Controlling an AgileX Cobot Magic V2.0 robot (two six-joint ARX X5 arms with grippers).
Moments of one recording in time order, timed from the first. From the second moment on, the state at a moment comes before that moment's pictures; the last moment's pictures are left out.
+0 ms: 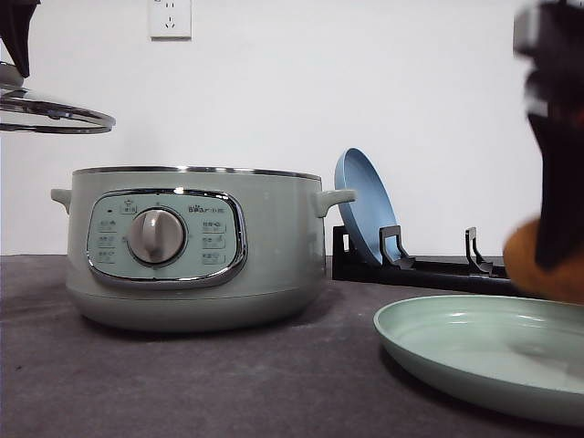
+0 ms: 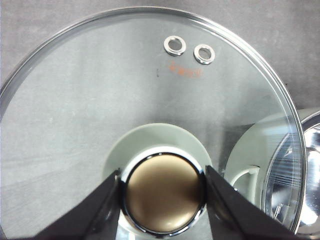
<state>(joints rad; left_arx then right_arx) 0.11 1.90 2.28 -1.41 0.10 0.04 0.54 0.96 0.61 -0.65 -0.02 0.35</state>
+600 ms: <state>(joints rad) 0.10 1.90 2.28 -1.41 0.10 0.04 0.52 1.16 0.56 -0.42 -0.06 0.35</state>
